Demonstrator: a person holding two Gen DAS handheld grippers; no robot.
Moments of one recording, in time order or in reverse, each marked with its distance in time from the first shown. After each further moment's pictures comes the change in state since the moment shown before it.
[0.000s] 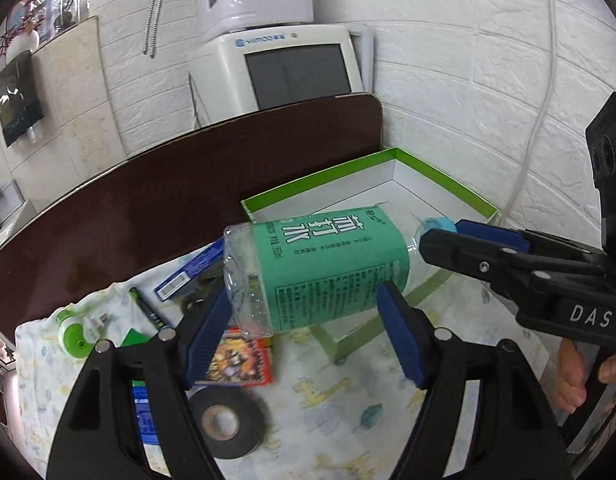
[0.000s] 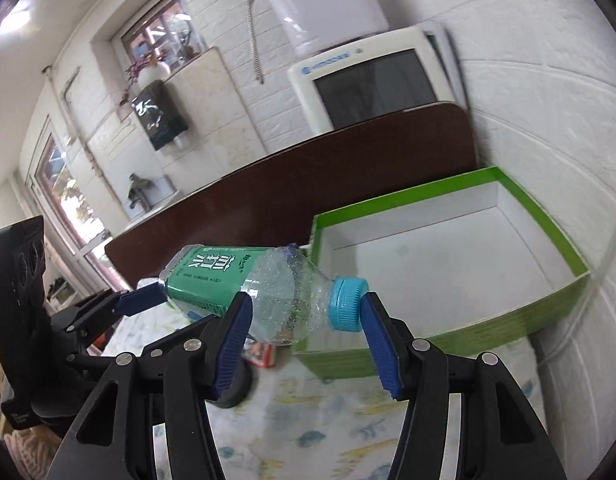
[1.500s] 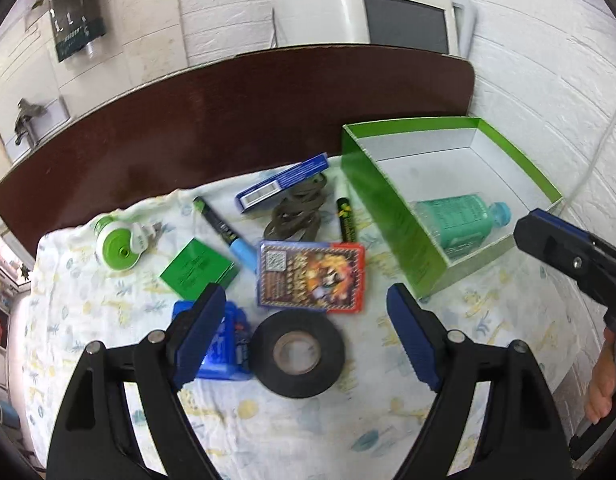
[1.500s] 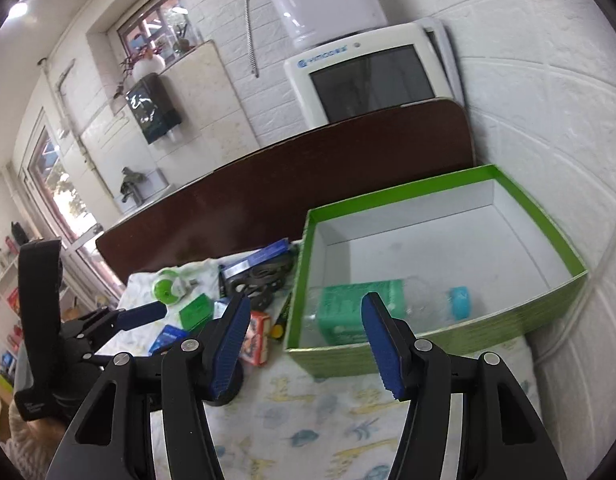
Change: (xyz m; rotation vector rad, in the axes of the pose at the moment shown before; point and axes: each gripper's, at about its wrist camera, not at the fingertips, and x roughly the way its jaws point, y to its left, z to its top) left arm -0.013 0.078 -0.057 -0.204 0.156 0.149; right arm 0.014 0.038 -0.018 -0.043 0.050 0.012
